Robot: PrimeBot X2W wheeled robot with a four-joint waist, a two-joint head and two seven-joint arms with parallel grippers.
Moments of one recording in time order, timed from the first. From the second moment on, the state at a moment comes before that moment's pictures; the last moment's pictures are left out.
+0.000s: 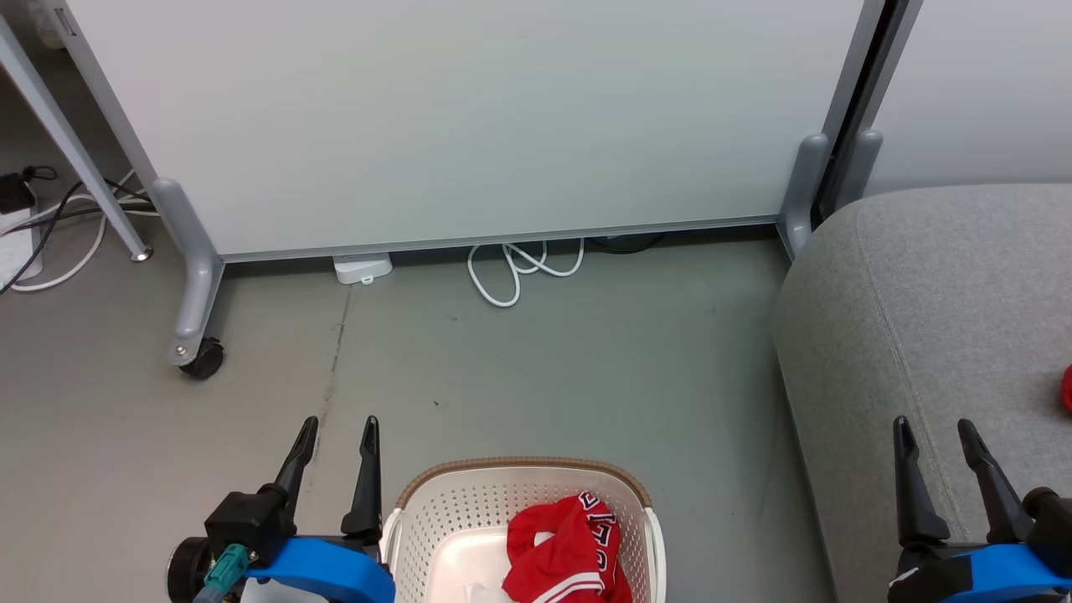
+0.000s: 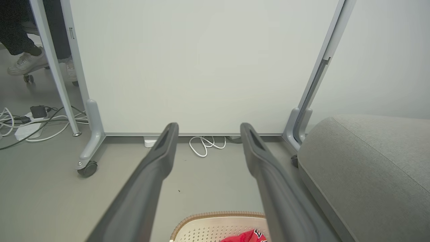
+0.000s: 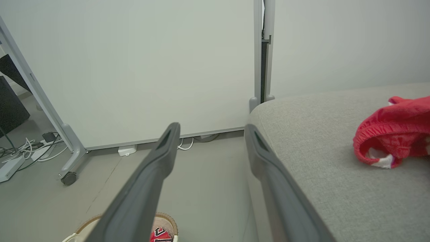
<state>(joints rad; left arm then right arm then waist) -0.08 0.07 -0.13 0.38 -0.23 -0.13 -0.26 0.05 -0.05 -0.17 0.08 0.18 0.13 -0.13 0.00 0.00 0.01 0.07</state>
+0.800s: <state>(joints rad) -0.20 0.07 -0.24 0.43 -0.25 -0.13 -0.26 -0.05 -0.05 -0.04 0.03 0.18 0.13 -0.14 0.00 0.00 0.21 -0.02</state>
